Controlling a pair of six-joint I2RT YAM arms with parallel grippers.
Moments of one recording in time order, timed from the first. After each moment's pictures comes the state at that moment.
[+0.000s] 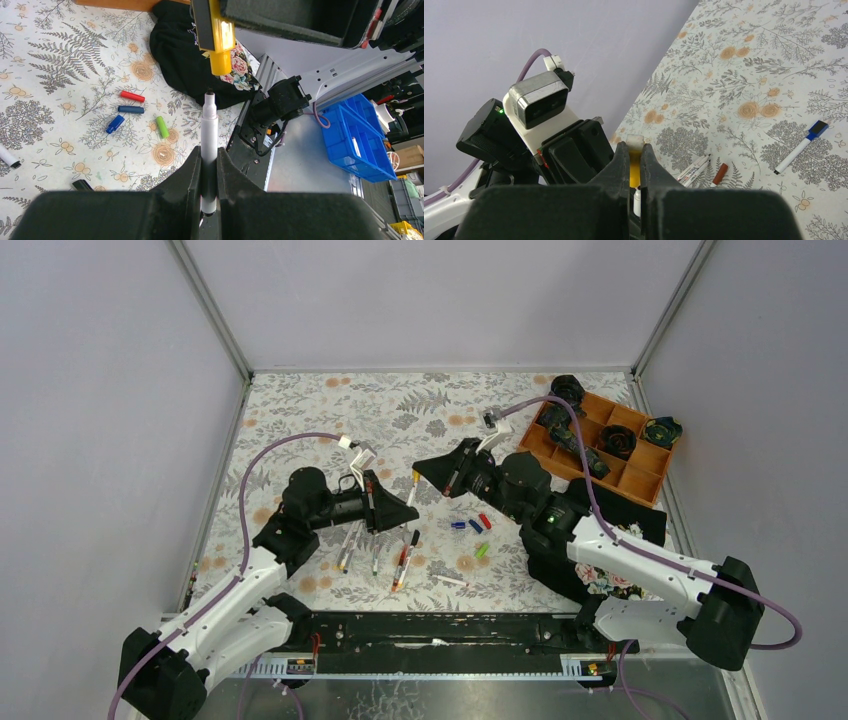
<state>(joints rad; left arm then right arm) -0.52 0.86 0.56 0.15 0.74 -0.53 0.91 1.16 0.86 0.27 0.04 0.77</state>
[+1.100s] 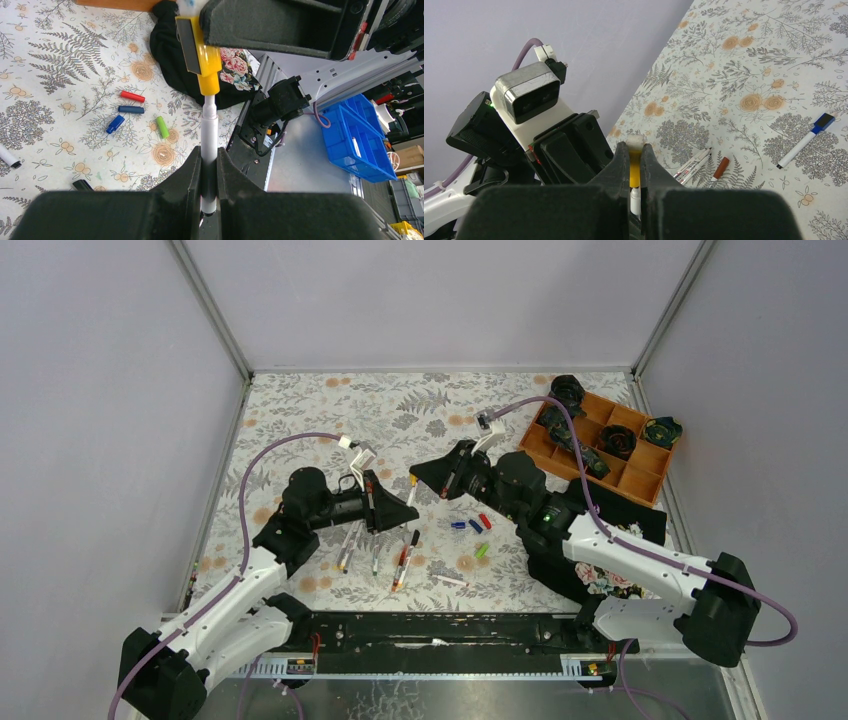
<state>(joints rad) -0.52 0.86 0.56 0.15 0.74 -0.53 0.91 1.19 0.87 0.26 0.01 0.77</state>
